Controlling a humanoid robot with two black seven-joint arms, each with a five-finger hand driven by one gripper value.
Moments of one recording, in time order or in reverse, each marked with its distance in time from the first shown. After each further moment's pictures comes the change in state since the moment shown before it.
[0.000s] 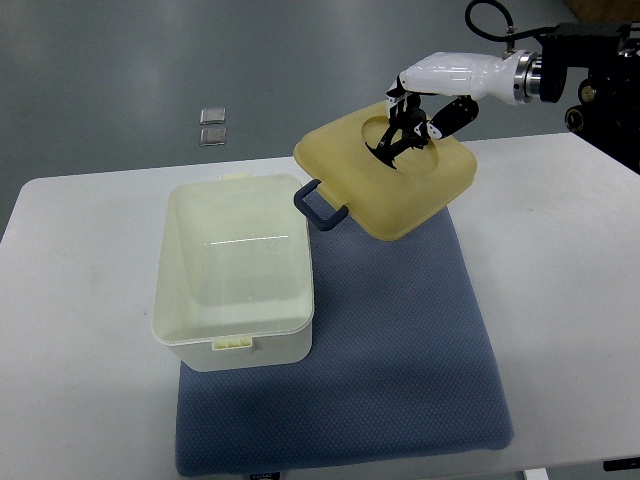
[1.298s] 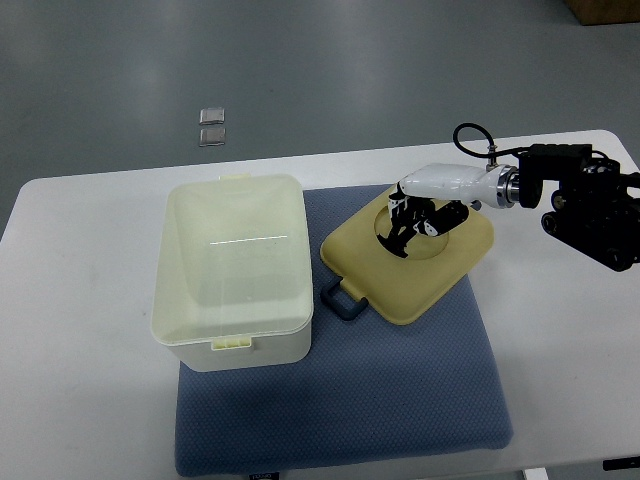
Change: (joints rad) left arm 0.000 0.000 0.000 0.000 0.000 0.000 0.000; right arm -0.237 0.091 -0.029 -0.029 -0.013 -0.067 0.000
